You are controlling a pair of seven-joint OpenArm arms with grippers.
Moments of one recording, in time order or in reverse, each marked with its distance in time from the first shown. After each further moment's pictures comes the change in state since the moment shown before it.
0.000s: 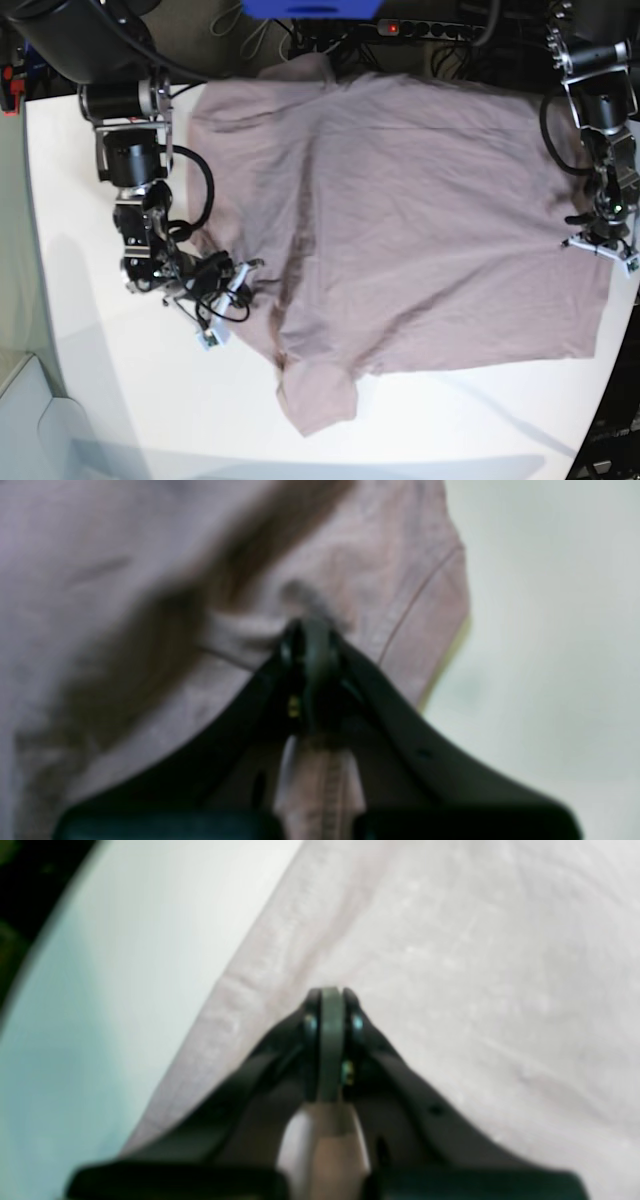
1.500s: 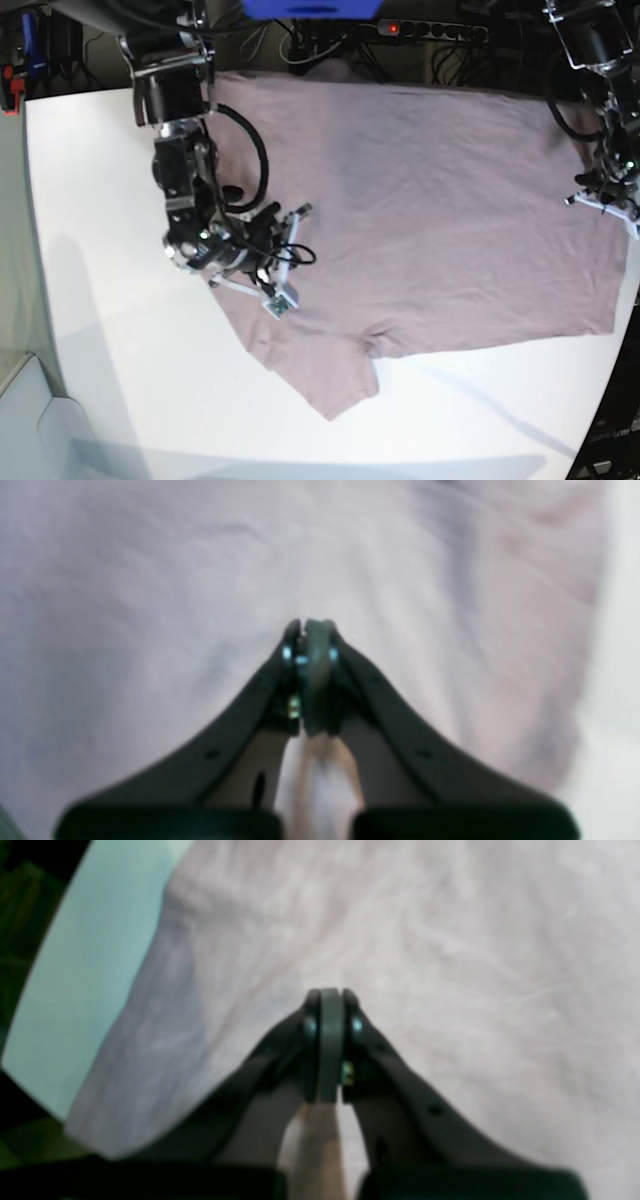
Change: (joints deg) left arm 16.0 4.0 -10.5 30.2 1.0 1.5 22.7; right arm -11.9 -7.3 -5.6 28.6 -1.9 0.9 -21.4
